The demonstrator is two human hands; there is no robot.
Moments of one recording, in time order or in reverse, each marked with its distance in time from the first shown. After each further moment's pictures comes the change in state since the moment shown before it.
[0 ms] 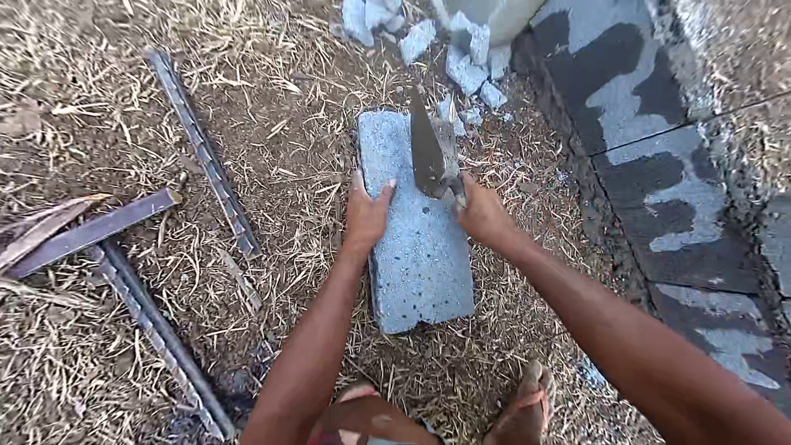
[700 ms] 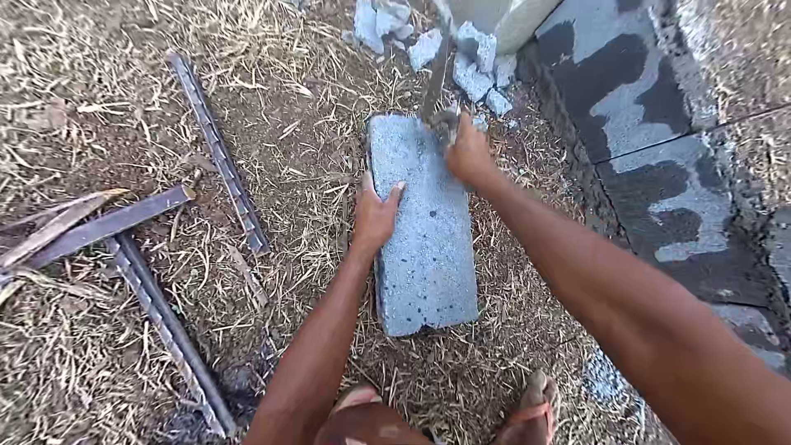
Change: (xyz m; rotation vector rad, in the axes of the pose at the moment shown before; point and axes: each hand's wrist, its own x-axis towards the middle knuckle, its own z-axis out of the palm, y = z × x) left_hand -0.004 -0.002 0.001 0.026 -0.003 0.006; right_hand 0.099 -0.045 -0.024 0.032 0.122 0.095
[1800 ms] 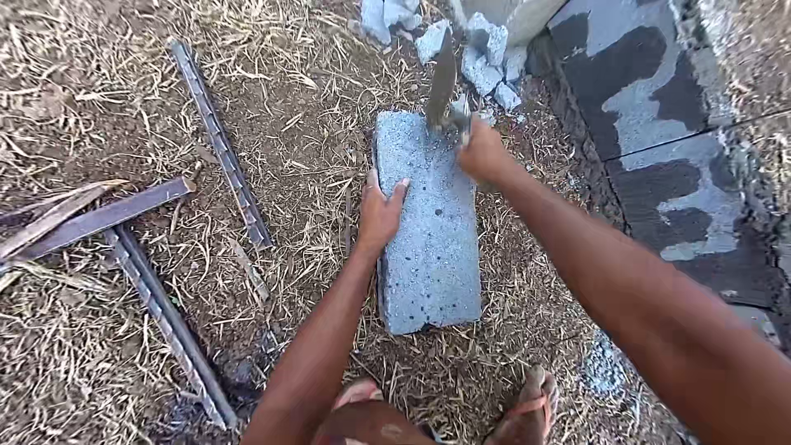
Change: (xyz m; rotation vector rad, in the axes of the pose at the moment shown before) left_hand 0.000 -0.007 0.003 -0.036 -0.018 -0.013; right_hand -0.012 0.014 -0.005 0.057 -0.092 -0.035
